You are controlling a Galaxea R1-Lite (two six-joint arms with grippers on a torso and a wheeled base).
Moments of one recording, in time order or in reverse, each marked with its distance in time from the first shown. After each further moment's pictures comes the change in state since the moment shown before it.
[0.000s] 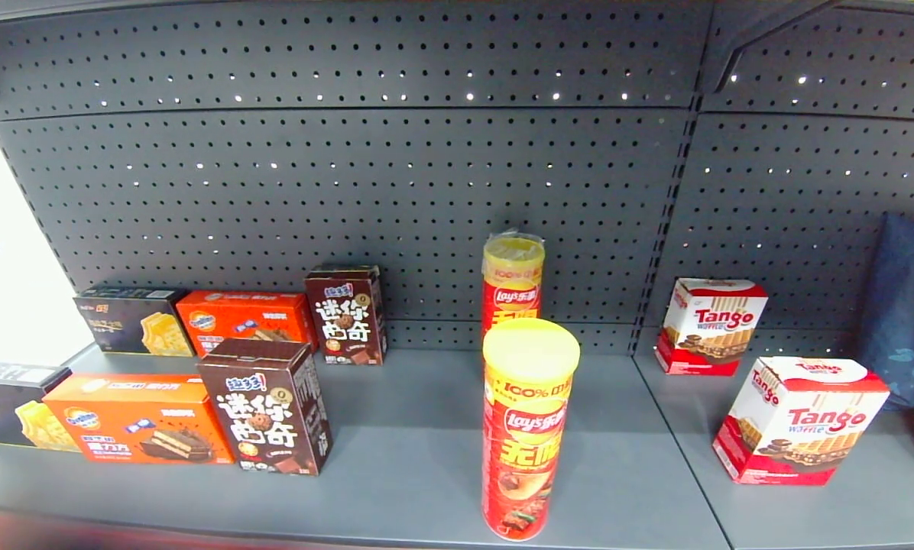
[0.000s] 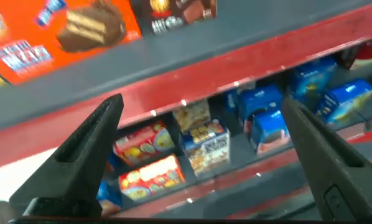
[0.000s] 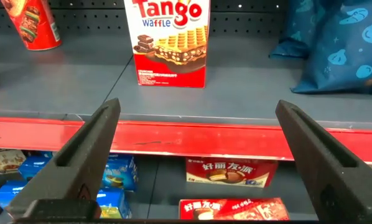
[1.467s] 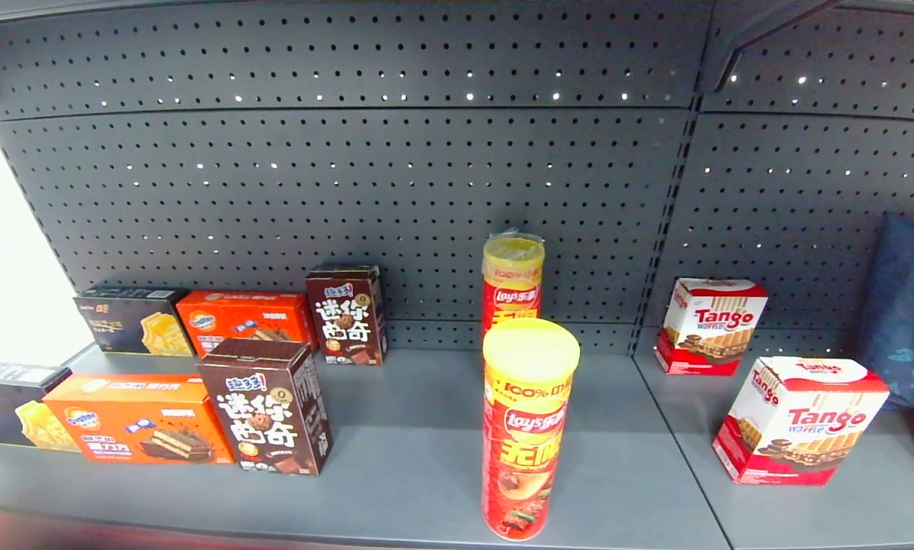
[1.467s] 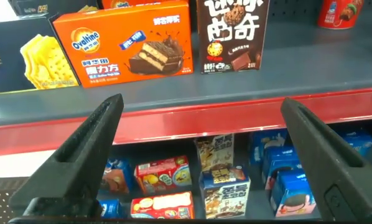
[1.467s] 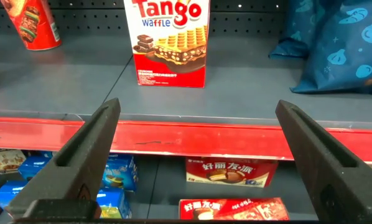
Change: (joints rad) left arm 0.205 -0.286 0.011 0.002 -0.006 -0.073; right arm 0.000 0.000 0.000 0.000 0.000 0.000
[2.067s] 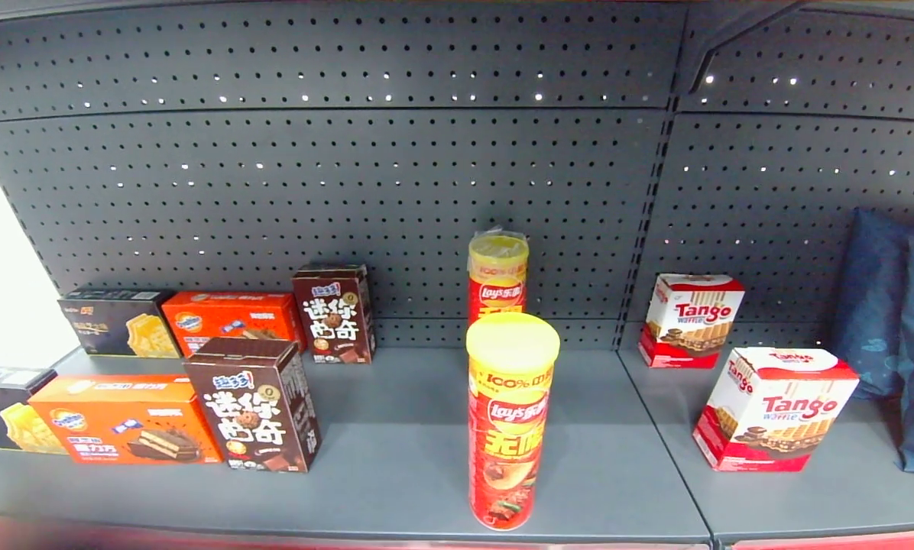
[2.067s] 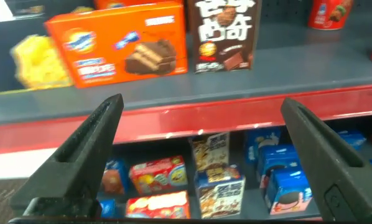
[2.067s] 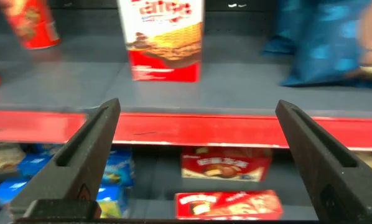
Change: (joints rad) left arm 0.000 0.000 0.000 0.000 0.001 -0.001; right arm -0.001 0.000 0.000 0.001 0.001 0.000
